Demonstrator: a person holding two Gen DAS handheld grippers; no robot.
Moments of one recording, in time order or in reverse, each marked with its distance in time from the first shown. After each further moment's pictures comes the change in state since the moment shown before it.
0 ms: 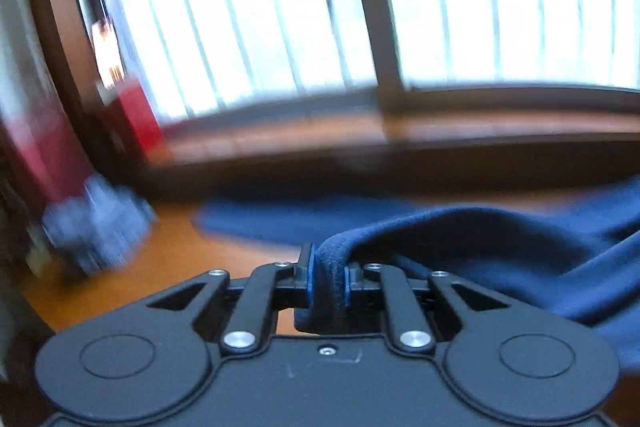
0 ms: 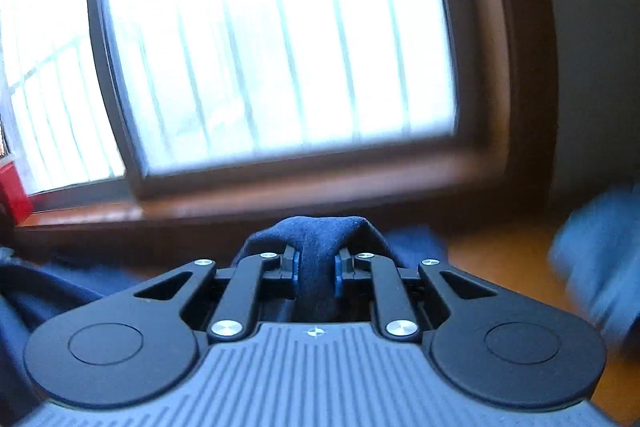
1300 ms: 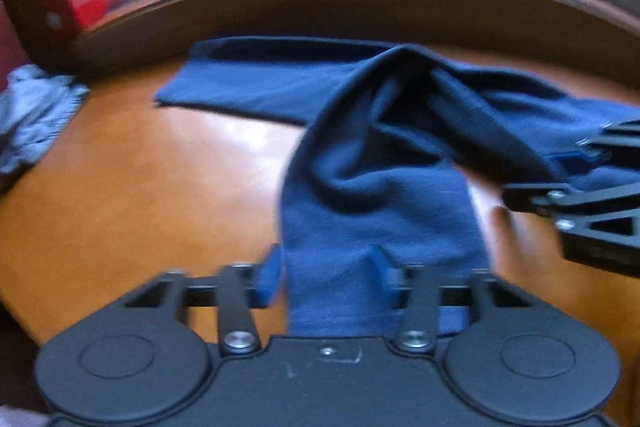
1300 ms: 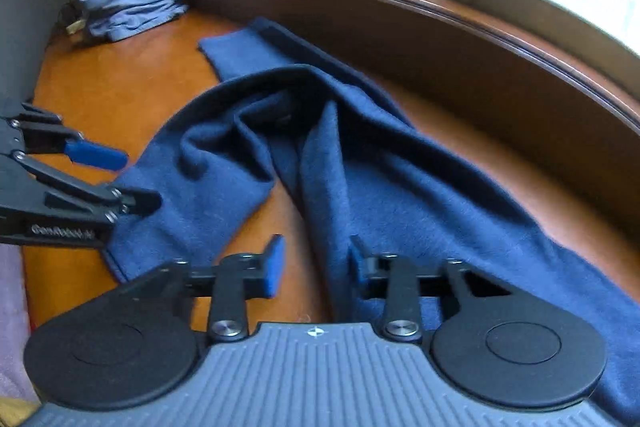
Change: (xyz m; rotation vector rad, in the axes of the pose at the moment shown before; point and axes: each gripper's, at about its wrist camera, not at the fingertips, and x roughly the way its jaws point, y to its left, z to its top) left arm 0.117 0.004 -0.096 -0.077 0.346 -0.223; right arm 0.179 0.301 -0.131 -0.536 0.435 0.563
